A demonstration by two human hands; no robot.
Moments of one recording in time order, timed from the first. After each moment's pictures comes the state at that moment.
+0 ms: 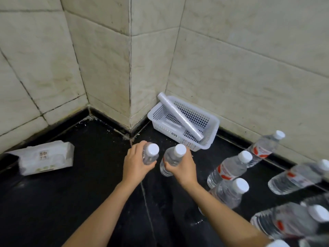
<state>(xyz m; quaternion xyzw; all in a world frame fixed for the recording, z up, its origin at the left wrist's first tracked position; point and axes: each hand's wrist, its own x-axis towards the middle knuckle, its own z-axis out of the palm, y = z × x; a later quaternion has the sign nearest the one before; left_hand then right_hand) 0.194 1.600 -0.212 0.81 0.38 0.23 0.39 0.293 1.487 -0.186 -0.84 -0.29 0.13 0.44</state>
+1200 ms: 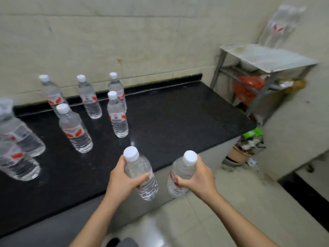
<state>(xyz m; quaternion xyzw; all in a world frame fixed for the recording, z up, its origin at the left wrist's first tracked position) 0.158 1.070 -0.185 0.80 0.01 -0.03 0.60 0.125 0.861 -0.166 -0.91 0.10 -0.04 0.40</state>
